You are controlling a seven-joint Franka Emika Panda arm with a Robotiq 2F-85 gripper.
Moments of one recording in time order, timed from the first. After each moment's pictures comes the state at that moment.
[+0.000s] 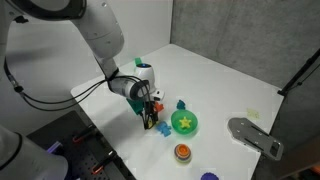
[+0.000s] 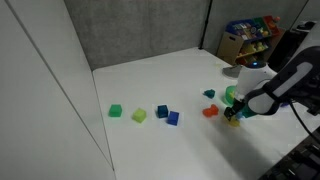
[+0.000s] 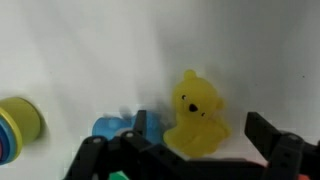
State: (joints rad) arm 0.16 0.65 -0.21 -2.29 -0.17 2.84 0.45
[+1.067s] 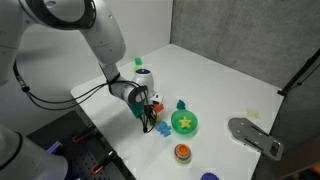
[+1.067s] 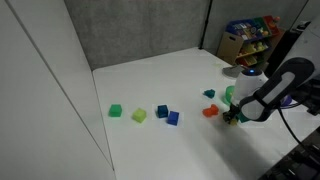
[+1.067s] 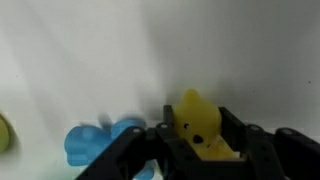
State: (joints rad) arm 0.19 0.74 -0.21 -2.26 -0.07 2.92 0.38
